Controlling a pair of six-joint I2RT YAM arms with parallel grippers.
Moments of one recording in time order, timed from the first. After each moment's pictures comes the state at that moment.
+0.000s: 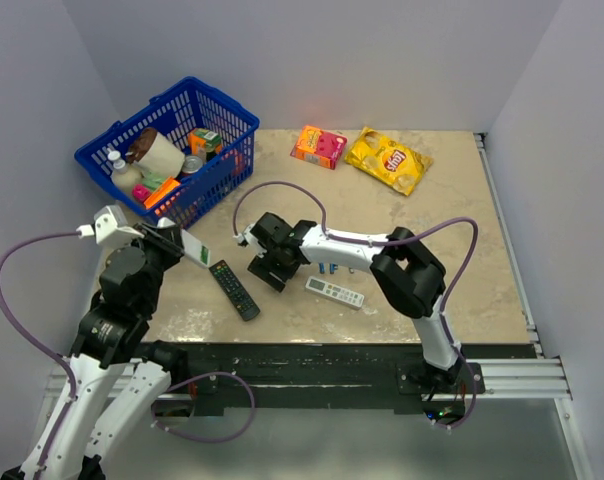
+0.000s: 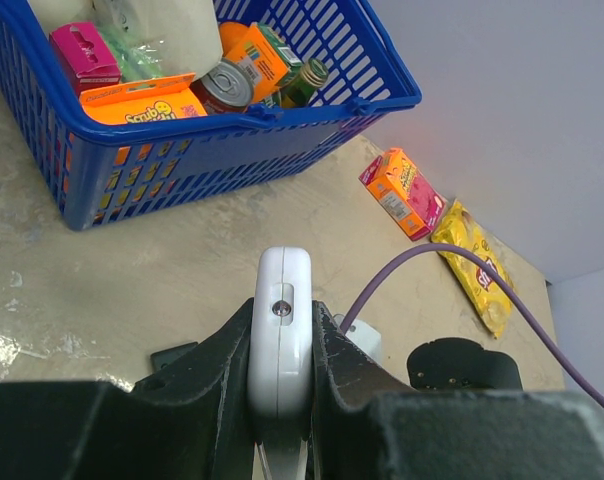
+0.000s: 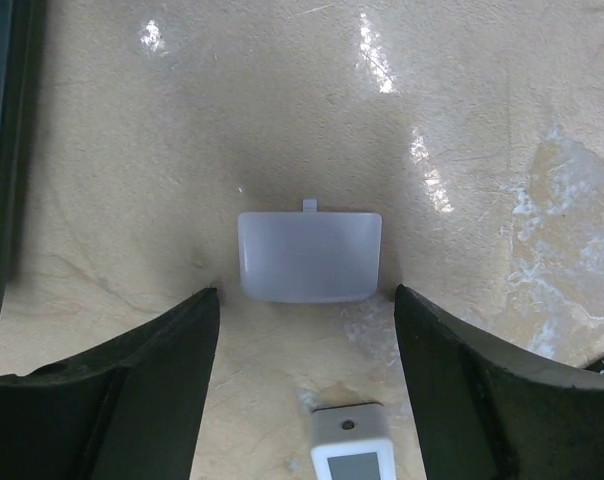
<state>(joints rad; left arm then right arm) -0.35 0.48 0.78 -0.51 -0.46 -0.72 0.96 2.09 1.53 -0.59 0.02 -0.06</state>
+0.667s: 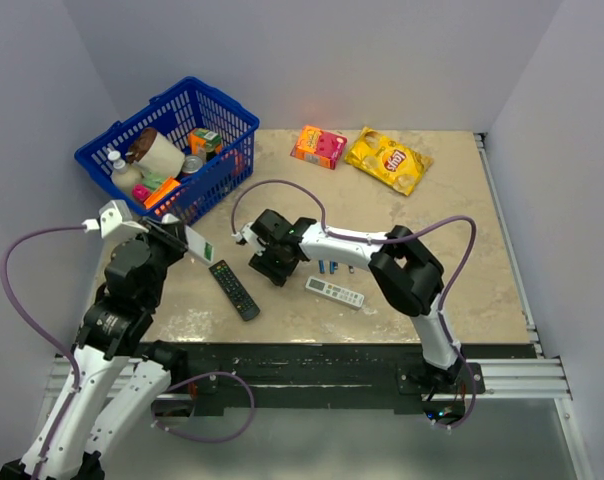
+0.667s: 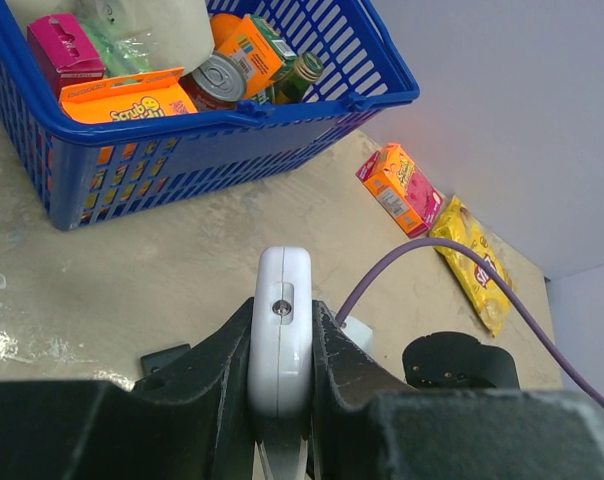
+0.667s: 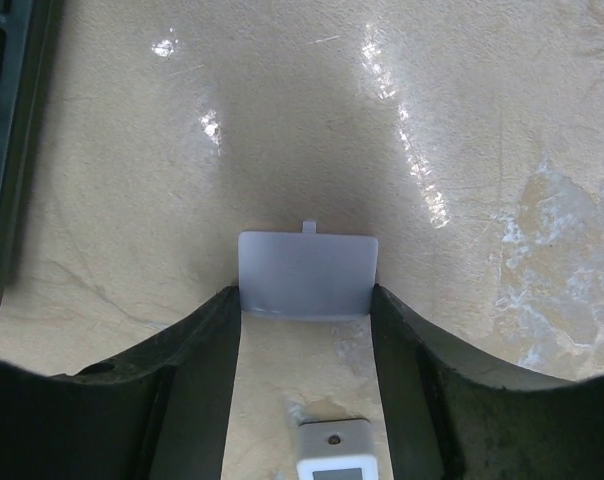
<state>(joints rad) -0.35 0.52 0.78 -0.47 -0.45 -0.72 0.95 2.11 1.56 -0.59 -0.02 -0.12</state>
